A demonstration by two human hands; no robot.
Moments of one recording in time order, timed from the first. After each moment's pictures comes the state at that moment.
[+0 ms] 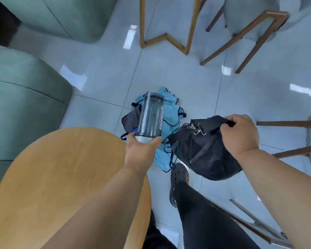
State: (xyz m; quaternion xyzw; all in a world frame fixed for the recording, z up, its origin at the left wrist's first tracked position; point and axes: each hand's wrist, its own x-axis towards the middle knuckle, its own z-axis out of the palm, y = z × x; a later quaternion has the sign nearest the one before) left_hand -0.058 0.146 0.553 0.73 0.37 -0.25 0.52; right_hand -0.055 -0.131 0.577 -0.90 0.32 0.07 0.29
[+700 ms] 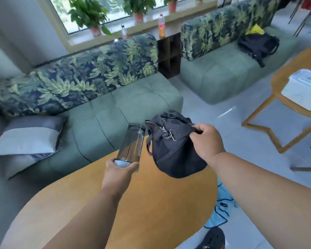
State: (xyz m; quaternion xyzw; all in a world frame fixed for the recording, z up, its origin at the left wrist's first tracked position) left_hand -0.377 0.457 0.788 0.63 0.57 0.07 0.51; right_hand -0.145 0.275 0.836 -0.87 -0.13 0.16 0.45
